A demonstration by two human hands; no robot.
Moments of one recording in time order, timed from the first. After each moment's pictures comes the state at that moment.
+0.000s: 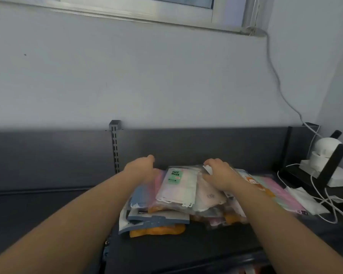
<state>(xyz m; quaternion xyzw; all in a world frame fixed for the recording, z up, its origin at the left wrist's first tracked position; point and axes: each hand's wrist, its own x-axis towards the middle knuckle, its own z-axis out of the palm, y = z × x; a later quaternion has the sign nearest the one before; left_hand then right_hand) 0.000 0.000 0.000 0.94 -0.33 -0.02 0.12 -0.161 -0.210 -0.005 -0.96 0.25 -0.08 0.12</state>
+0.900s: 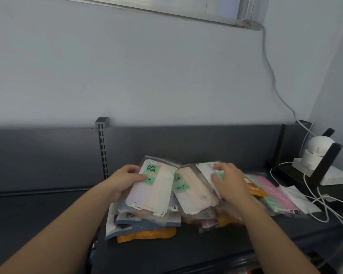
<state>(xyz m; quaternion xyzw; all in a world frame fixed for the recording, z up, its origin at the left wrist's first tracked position) 0.005 0.019 -0.032 0.73 -0.15 -0.31 0.59 -0.201 -0.211 -0.023 -0.88 0.34 -0.25 0.21</state>
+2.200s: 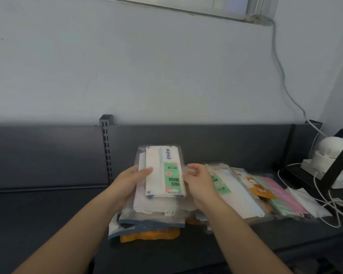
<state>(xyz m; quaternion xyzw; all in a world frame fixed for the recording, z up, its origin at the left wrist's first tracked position) -0.027 0.029 -0.030 0.64 -0.16 -0.32 0.68 -0.148 -0.135 -0.022 -0.69 0.28 -0.24 0.63</state>
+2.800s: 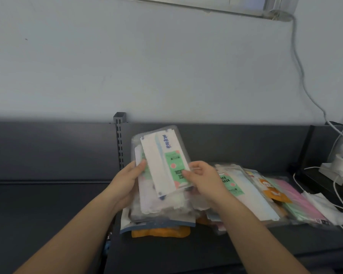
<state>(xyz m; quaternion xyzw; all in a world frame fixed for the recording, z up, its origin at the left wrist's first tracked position) -0.025 0.053 -0.031 0.55 -0.14 -0.29 0.77 -0.148 -0.131 -0.012 -0.76 0.21 -0.16 0.59</state>
